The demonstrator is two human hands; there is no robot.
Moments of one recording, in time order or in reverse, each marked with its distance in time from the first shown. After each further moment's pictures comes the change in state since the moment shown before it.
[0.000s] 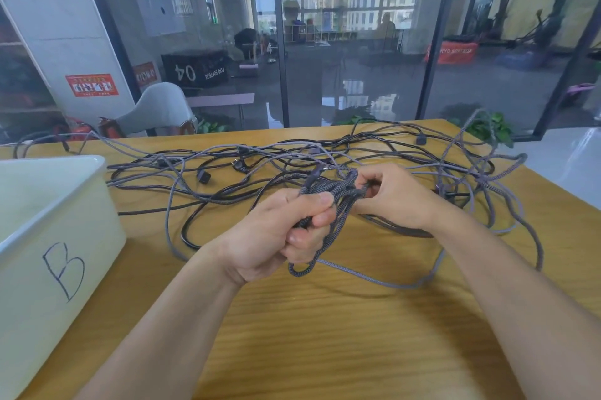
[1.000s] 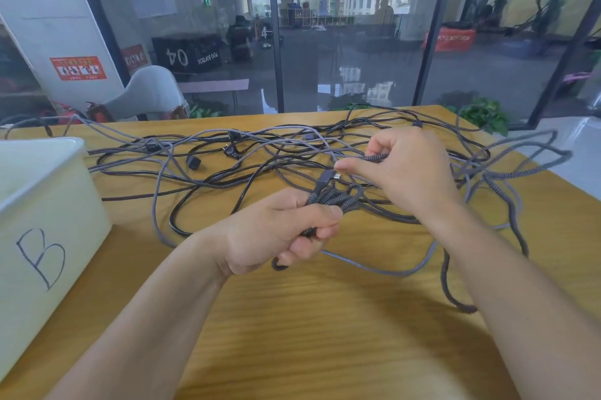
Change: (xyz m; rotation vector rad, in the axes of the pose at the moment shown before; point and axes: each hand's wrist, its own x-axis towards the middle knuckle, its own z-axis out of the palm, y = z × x) left_hand -0.002 0.002 0.007 0.327 -0.015 -0.186; right_hand -0.021 -0.043 -0.002 -0.389 0.515 0.014
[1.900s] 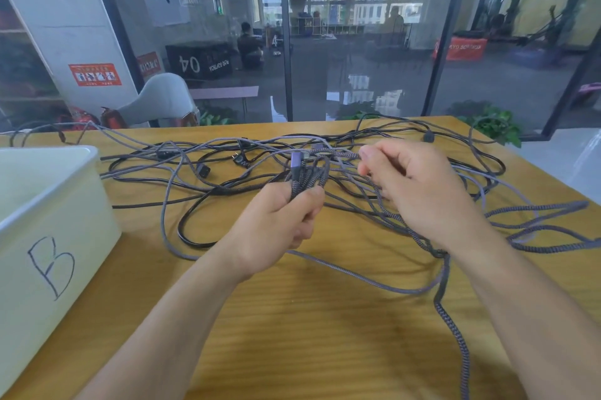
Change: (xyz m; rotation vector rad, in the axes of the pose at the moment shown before) left_hand 0.008 -0.009 -0.007 0.114 0.471 0.124; right_hand -0.014 -0.024 -0.016 0.370 -0.180 0.007
